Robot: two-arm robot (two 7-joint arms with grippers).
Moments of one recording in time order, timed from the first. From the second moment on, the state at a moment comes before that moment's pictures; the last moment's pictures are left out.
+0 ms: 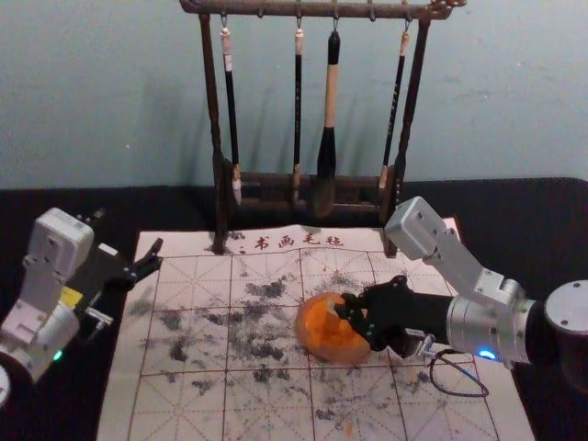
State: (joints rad) left arm -0.20 0.60 0.45 -1.41 -0.25 -0.12 0.03; right arm 0.36 0.54 -0.58 -1.54 0.26 0.36 0.55
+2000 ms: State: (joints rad) left arm -0.20 0.60 0.45 -1.41 -0.25 -0.12 0.03; right arm 0.31 0.60 -0.58 -1.62 0.30 0.39 0.58
